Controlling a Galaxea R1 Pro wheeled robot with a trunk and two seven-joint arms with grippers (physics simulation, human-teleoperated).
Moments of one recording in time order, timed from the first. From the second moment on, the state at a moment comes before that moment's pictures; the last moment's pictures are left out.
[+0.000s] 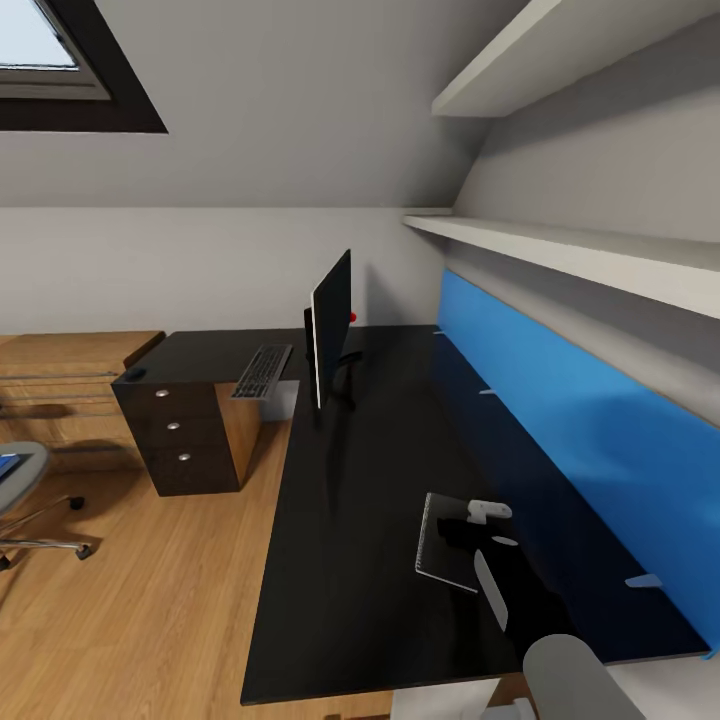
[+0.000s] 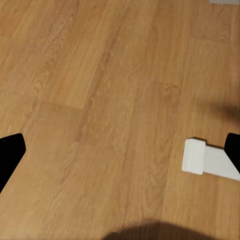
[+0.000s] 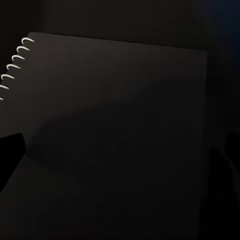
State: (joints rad) left arm -0.15 -0.04 0.06 -0.20 0.19 -0.58 0.11; right arm -0.60 0.09 -0.14 -0.74 0.04 0.33 -0.04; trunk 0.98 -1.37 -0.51
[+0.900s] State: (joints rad) left arm -0.15 -0.04 0.07 -0.20 0.19 -0.58 0.11; right arm -0.60 0.09 -0.15 -0.74 0.05 0.33 -0.04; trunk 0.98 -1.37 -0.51
